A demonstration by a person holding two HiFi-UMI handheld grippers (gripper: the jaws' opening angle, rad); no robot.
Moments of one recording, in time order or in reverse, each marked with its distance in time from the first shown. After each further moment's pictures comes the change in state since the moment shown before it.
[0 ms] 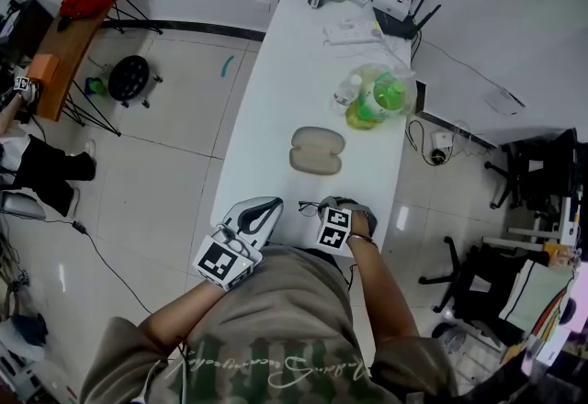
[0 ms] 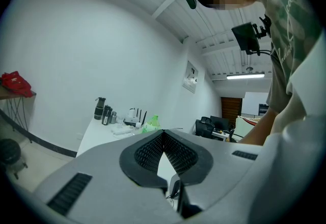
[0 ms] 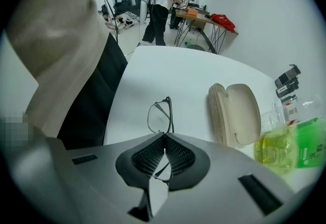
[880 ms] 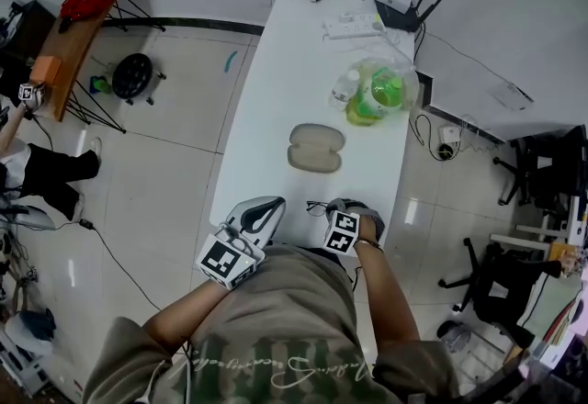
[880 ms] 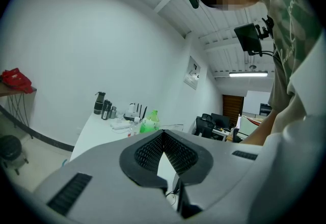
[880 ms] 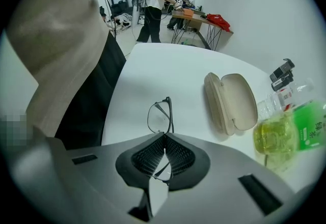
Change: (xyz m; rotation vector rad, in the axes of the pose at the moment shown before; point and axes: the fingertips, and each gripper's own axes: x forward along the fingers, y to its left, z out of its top) left arm 0.024 -0.010 -0.016 -0.018 0.048 0.002; right arm -0.002 0.002 -0.033 0.037 -0.015 -0.023
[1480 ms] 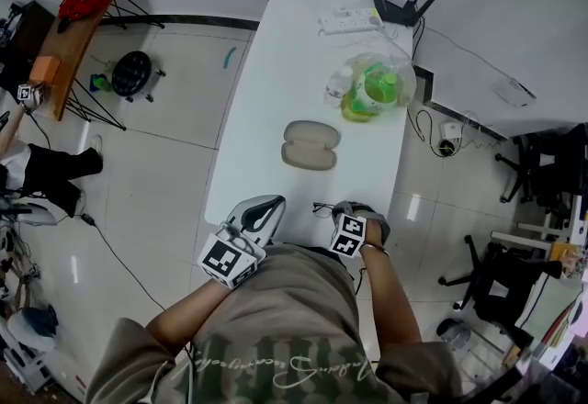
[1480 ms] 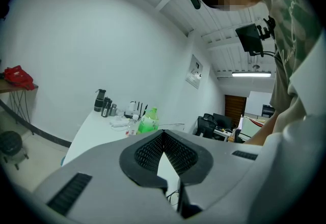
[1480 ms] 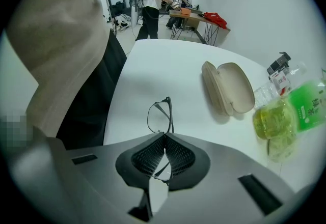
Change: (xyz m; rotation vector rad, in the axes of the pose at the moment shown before) left arm 0.020 -0.012 -0.008 -0.026 0.016 0.027; right arm -0.003 0.007 -0.042 0.024 0.007 0.000
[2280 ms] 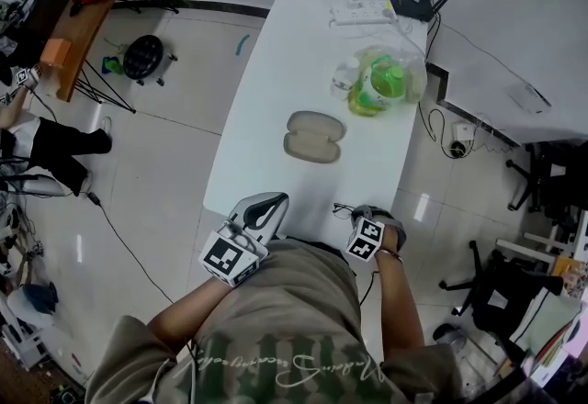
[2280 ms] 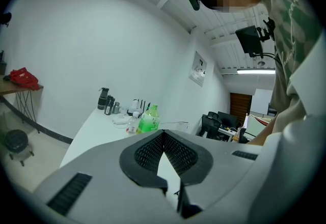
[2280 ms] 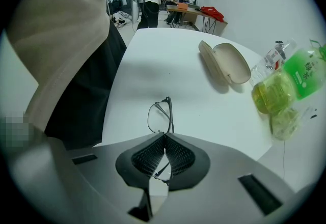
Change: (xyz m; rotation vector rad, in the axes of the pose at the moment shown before) left arm 0.012 -0.018 -0.009 -0.004 0.016 0.062; right arm 0.001 0.006 -0.072 0.029 0.034 0.005
